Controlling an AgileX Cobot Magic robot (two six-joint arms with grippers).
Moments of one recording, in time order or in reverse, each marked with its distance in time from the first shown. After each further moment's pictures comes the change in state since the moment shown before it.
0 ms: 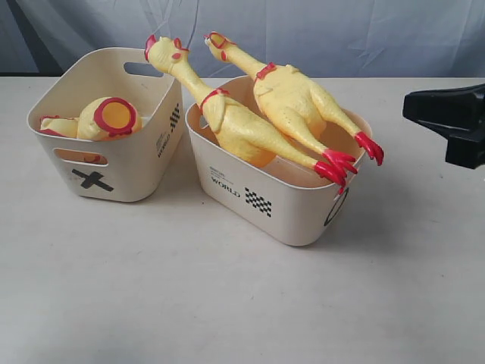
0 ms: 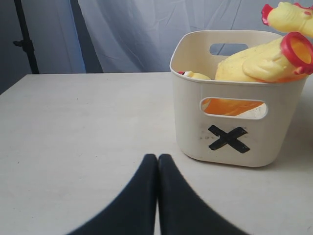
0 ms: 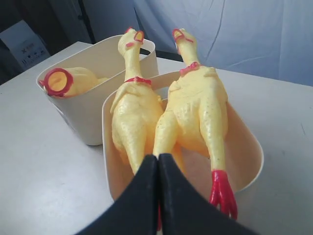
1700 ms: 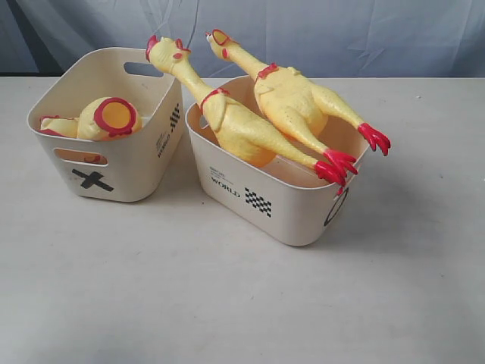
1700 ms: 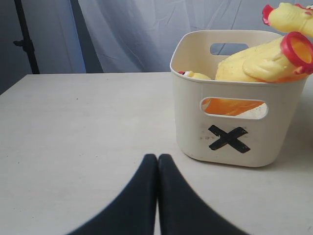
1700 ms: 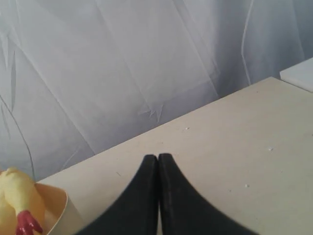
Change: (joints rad) left arm 0.000 0.000 0.000 0.000 0.000 0.000; right arm 0.076 -0.651 0.398 -0.069 0.910 0.548
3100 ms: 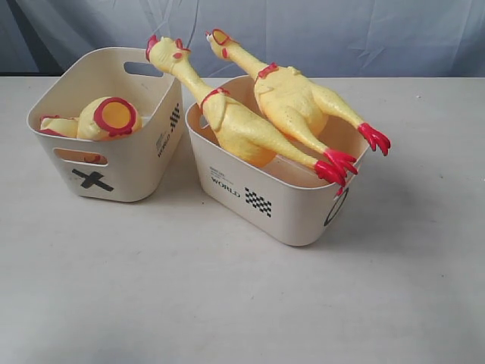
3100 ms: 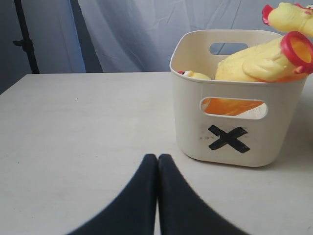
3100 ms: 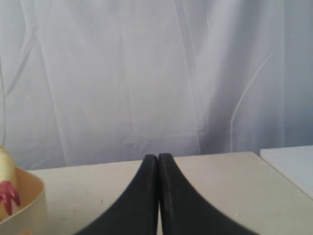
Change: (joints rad) left arm 0.000 0.000 0.000 0.000 0.000 0.000; right arm -0.021 -0.338 0.100 1.219 -0.005 -1.587
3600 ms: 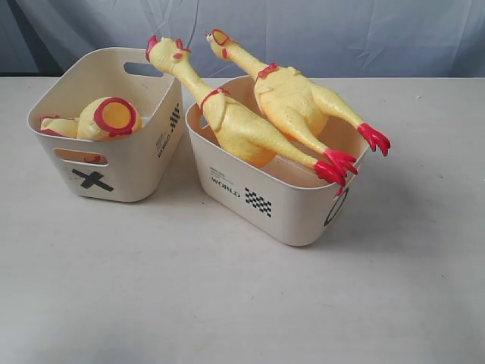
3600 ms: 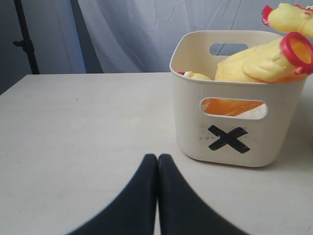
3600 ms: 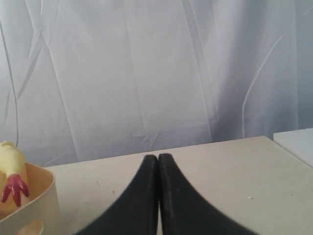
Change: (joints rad) left arm 0.000 0.000 0.000 0.000 0.000 0.000; right arm 0.000 -0.001 0.044 0.168 -0.029 -0.078
